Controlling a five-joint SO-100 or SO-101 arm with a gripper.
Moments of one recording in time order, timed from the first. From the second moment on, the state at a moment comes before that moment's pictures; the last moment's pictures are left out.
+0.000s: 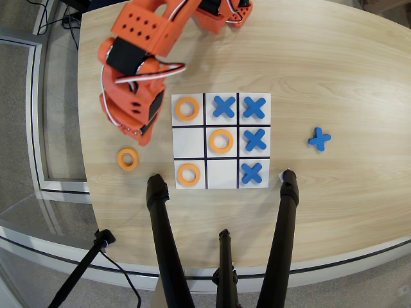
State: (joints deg) arm 32.9 106.5 113.2 44.7 -89.3
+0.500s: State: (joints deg) arm 35.2 82.2 92.7 44.6 -92.9
